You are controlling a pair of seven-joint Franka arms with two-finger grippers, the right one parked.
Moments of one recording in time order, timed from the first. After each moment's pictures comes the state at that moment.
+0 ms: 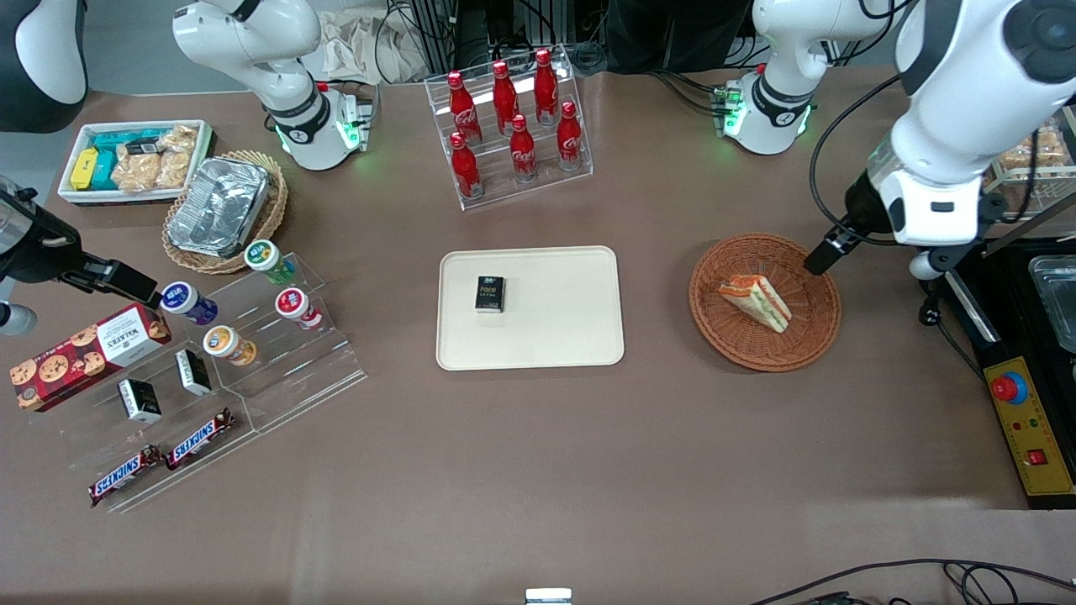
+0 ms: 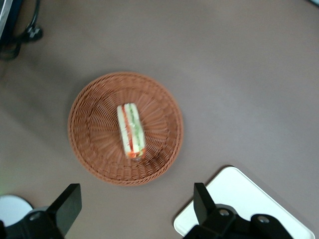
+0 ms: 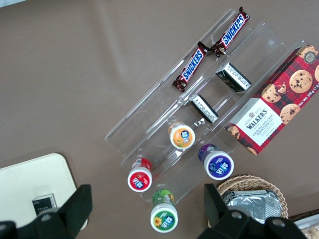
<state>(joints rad) -0.05 -0.10 -0.18 -1.87 -0.01 1.75 -1.01</state>
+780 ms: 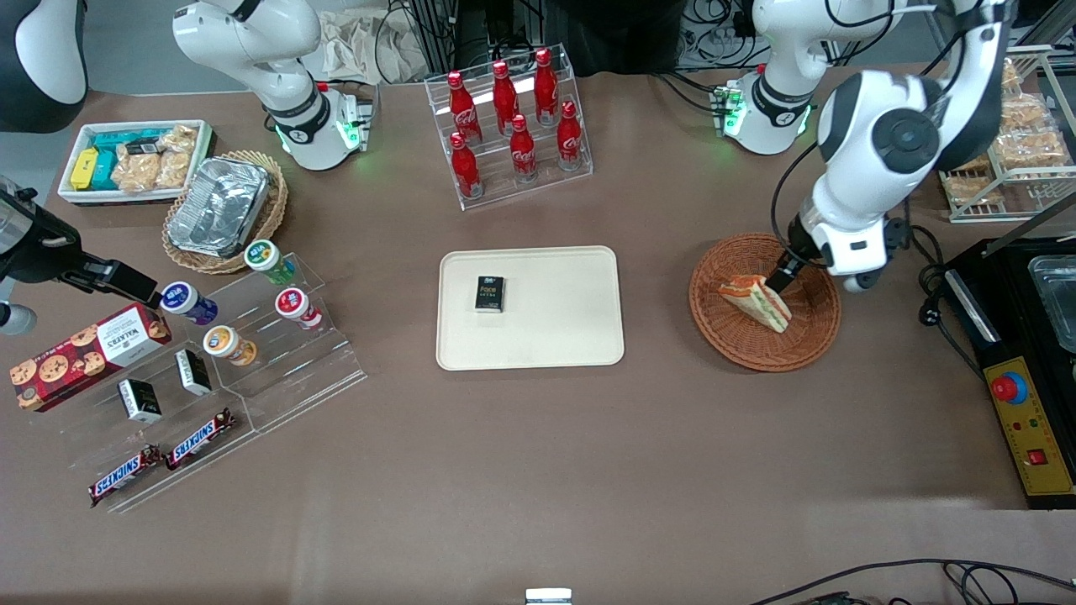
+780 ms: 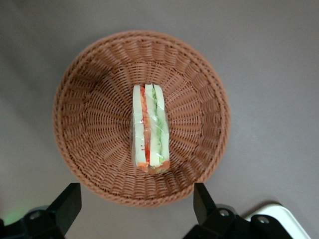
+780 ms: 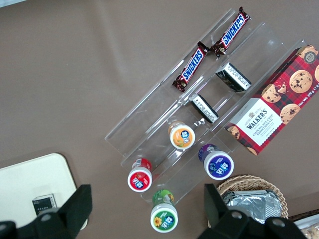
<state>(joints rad) -0.07 -0.11 -0.18 -2.34 -0.01 2.17 -1.17</state>
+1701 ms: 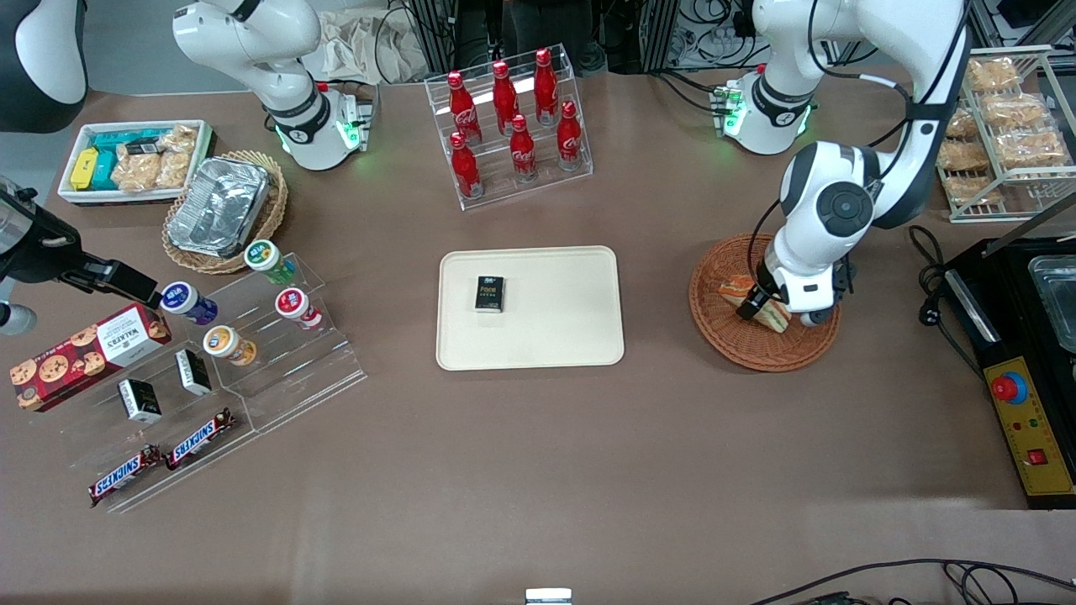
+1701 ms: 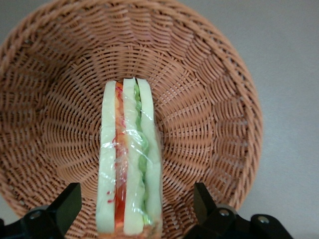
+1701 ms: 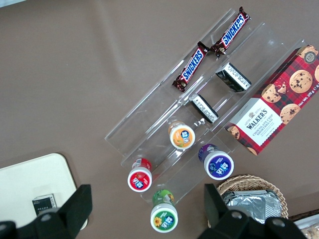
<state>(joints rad) -0.08 0.12 -0.18 -2.40 0.04 2.44 -1.17</state>
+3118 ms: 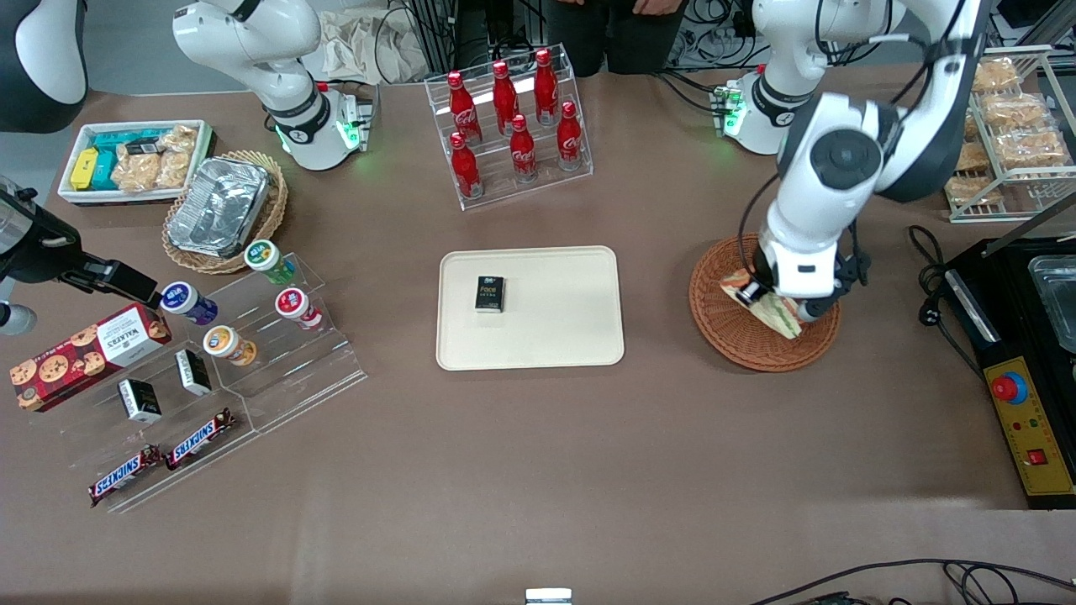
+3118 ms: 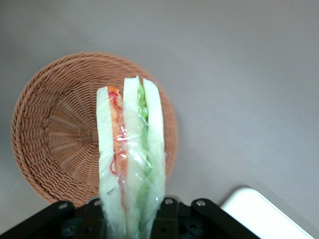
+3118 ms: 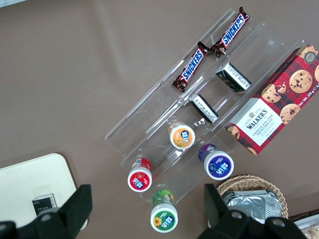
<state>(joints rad) -0.13 0.01 -0.26 -2.06 0.09 2.10 -1.11</state>
